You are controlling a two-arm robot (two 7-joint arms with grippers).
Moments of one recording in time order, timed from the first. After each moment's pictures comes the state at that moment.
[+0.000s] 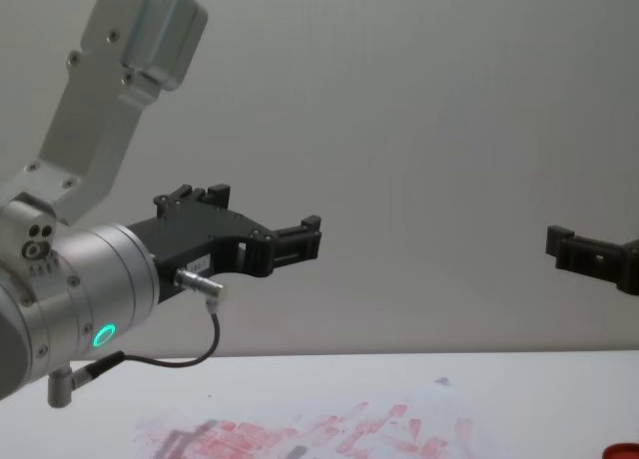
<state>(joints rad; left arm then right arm) -0.24 0.38 0.45 -1.63 -0.20 0.01 -0.01 -0.01 0.34 -0.23 -1.77 0.29 0.03 0.07</state>
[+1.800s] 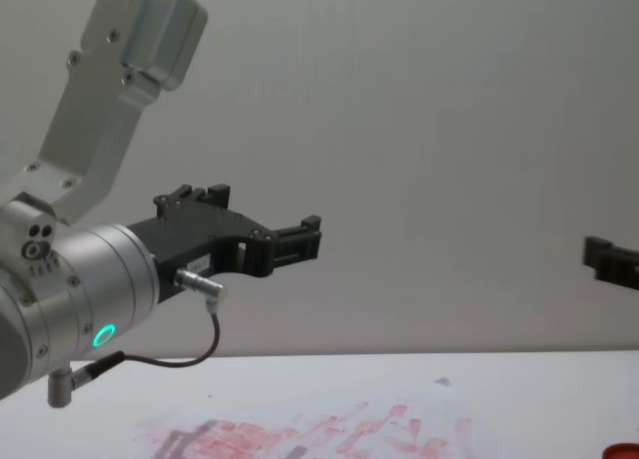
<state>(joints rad) -0.24 0.38 0.45 -1.63 -0.20 0.01 -0.01 -0.06 0.38 -0.19 -1.79 0.34 0.02 0.06</state>
